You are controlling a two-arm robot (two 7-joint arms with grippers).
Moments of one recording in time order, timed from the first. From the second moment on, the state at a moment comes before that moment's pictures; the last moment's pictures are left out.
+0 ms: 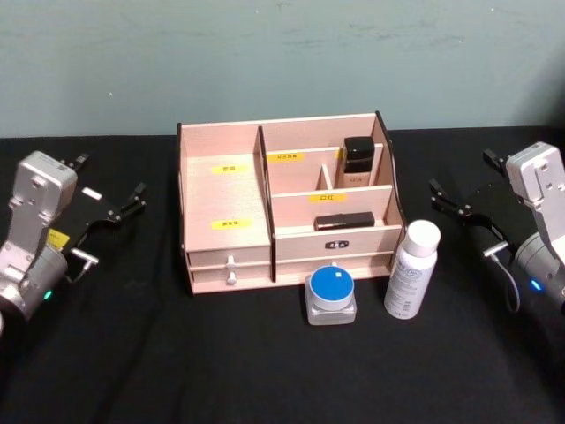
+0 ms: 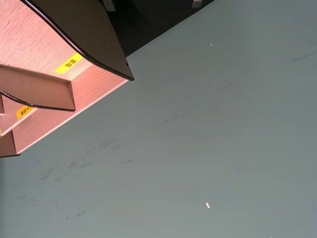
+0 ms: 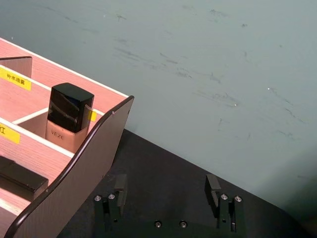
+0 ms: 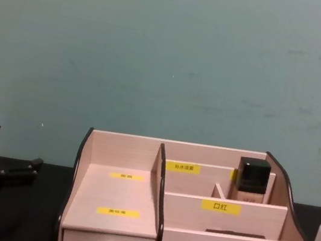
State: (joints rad) left arm -0.20 0.60 0.45 -1.41 -0.25 -0.12 0.03; right arm 0.20 0.60 -0.45 -1.41 0.25 -0.12 -0.03
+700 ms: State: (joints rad) left arm -0.20 0.60 0.45 -1.41 -0.25 -0.12 0.03; right arm 0.20 0.60 -0.45 -1.41 0.25 -0.12 -0.03
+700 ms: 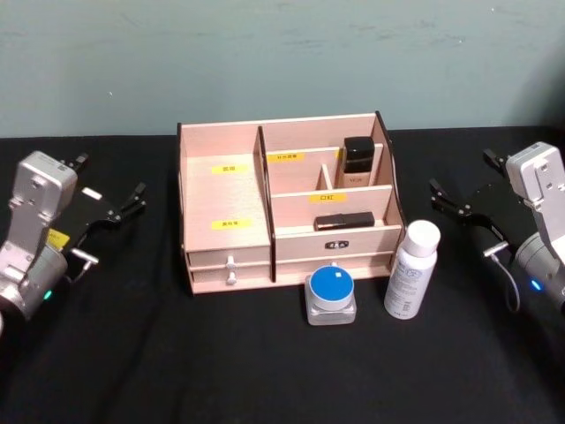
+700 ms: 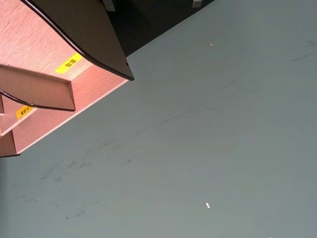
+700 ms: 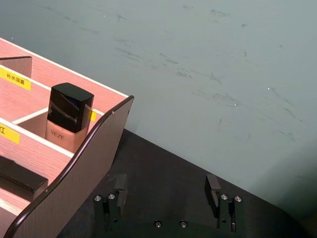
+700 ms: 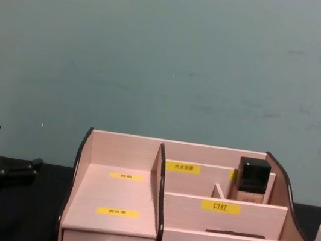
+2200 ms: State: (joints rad) left arm -0.20 0.60 0.45 -1.41 -0.25 -0.12 0.03; right arm -0.12 0.78 -0.19 -1.81 0.44 -0.18 0.15
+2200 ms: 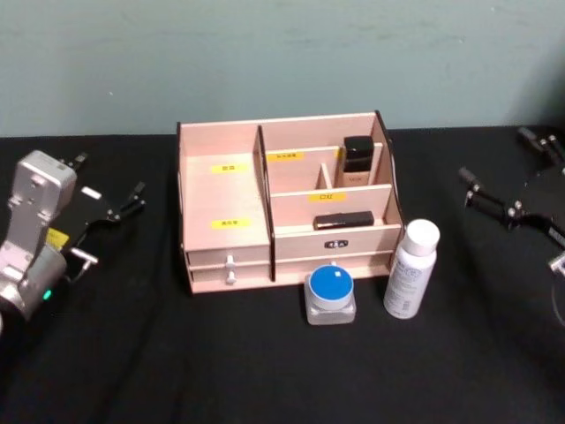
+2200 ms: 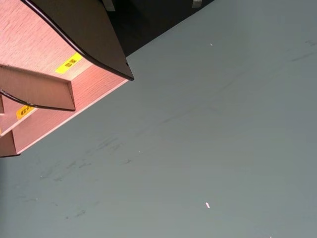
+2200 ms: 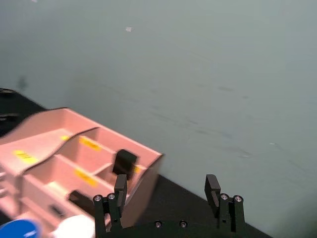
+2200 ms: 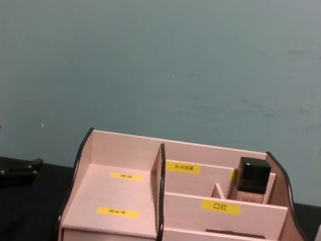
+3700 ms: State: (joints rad) left arm -0.20 0.60 0.45 -1.41 -0.25 -0.12 0.03; right arm -0.27 0.77 -0.20 -1.82 0.46 -0.03 0.35
